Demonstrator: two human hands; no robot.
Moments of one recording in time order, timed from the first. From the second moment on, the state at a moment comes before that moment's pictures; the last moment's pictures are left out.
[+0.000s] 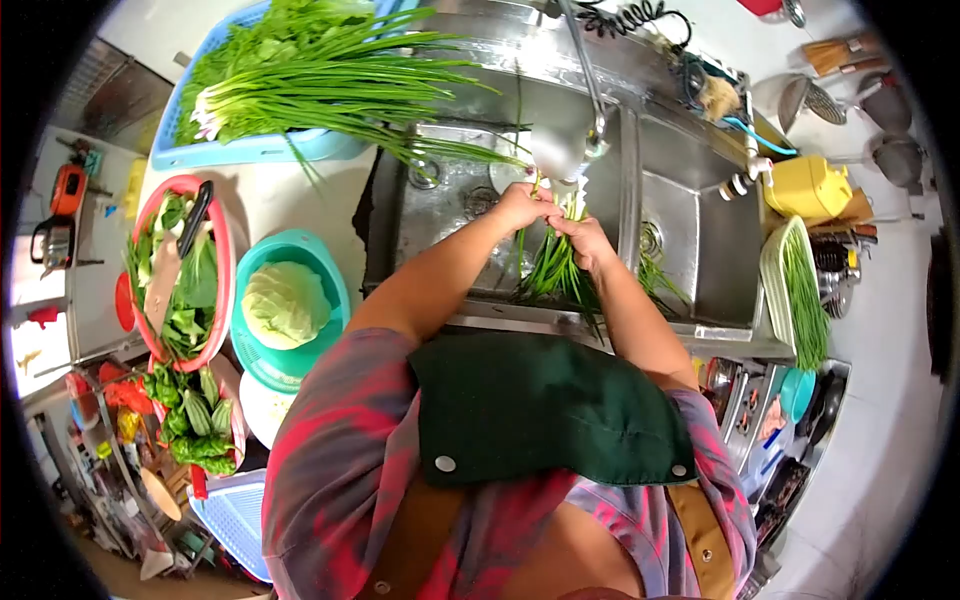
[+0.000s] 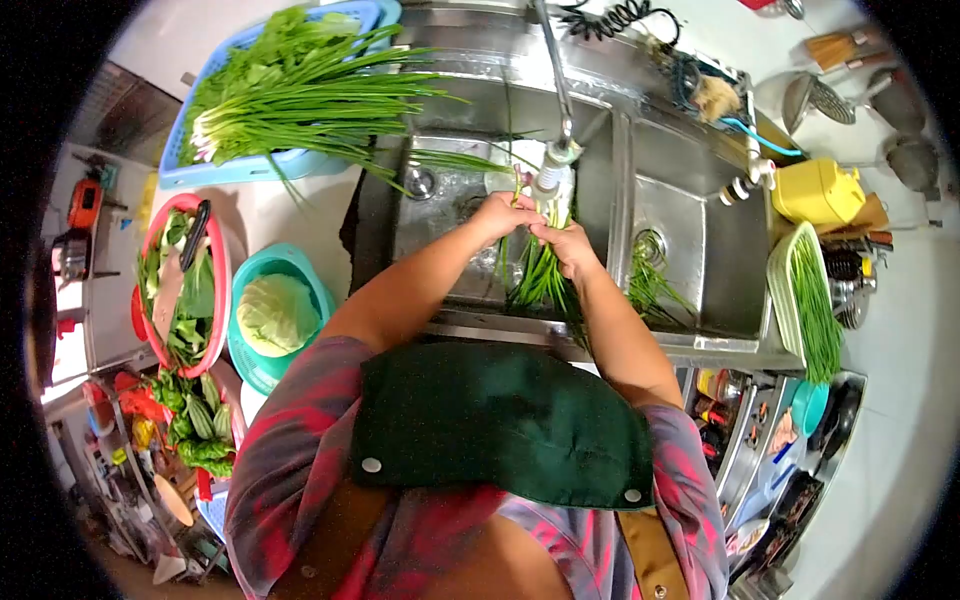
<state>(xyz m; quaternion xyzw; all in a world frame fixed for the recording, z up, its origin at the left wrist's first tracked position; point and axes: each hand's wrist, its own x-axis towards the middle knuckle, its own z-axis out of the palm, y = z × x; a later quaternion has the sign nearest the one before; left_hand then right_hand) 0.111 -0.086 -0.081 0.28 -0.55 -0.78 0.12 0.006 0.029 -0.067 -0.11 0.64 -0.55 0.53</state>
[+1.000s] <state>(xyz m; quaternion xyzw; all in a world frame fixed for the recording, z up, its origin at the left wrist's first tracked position) 0.101 -0.090 -0.084 0.17 -0.68 -0.71 0.03 -0.009 0.054 -0.042 -0.11 0.67 -0.48 0.56</state>
